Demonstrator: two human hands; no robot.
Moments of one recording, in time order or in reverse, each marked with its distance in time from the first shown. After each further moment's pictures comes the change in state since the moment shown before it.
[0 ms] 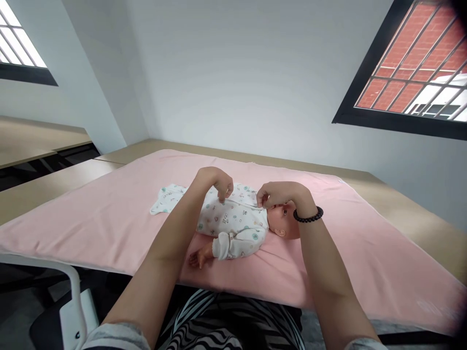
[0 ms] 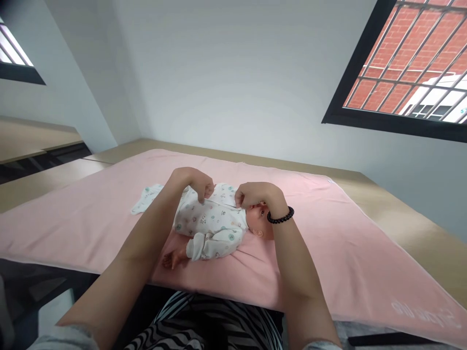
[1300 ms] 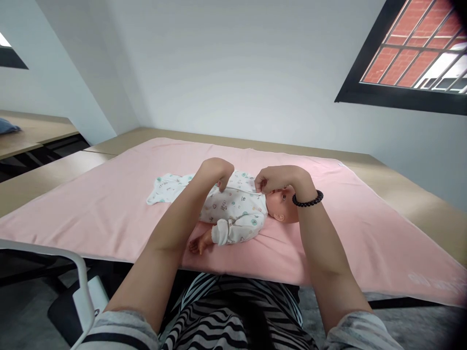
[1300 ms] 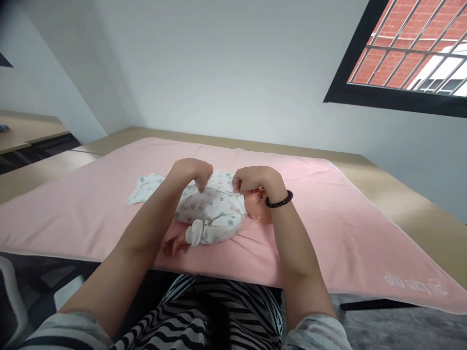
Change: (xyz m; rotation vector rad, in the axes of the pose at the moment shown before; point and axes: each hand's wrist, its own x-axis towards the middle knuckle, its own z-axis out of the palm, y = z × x) left_hand -0.002 0.039 0.007 0.104 0.112 -0.236; right_hand -0.001 0.000 0.001 0.019 0.010 0.069
